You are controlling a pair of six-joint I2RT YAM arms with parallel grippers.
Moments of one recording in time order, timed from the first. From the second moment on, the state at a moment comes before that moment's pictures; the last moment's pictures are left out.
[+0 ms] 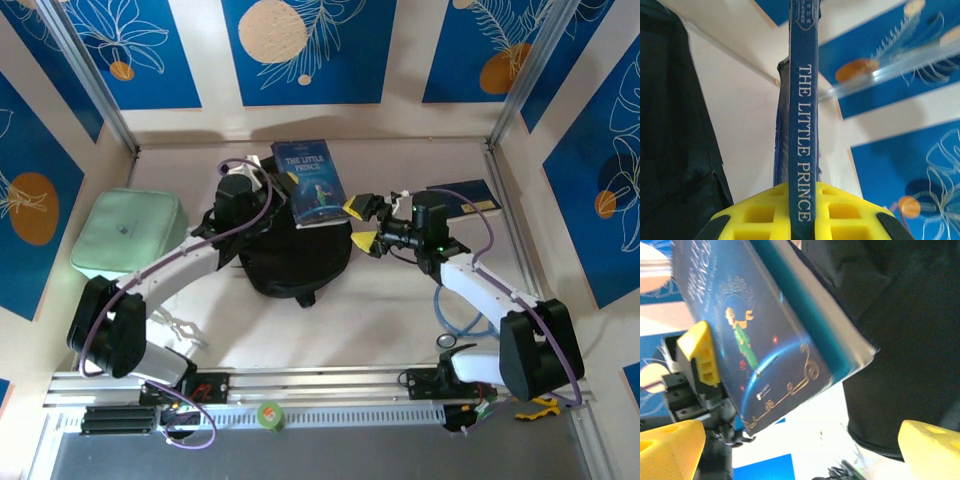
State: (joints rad) left arm -0.51 1.45 0.96 0.33 0.11 -1.11; right arm 0.33 1.28 0.71 0.22 -0.70 1.38
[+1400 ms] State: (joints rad) left arm -0.55 1.57 1.01 0.53 -0.11 -1.28; right arm 0.42 1.56 0.94 0.54 -0.45 1.73
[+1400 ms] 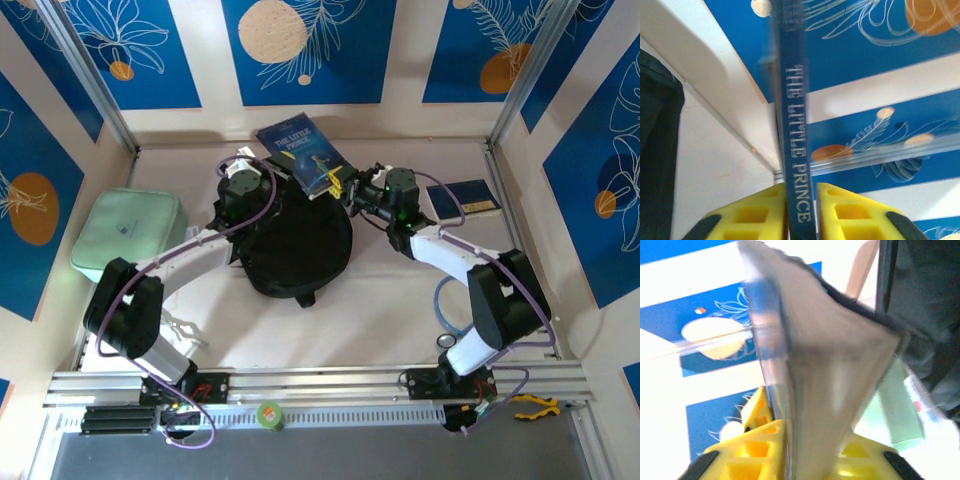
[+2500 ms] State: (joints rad) left arm -0.76 1.75 1.41 -0.86 0.19 0.23; right arm 0.04 1.00 0.73 -0.30 -0.45 1.05
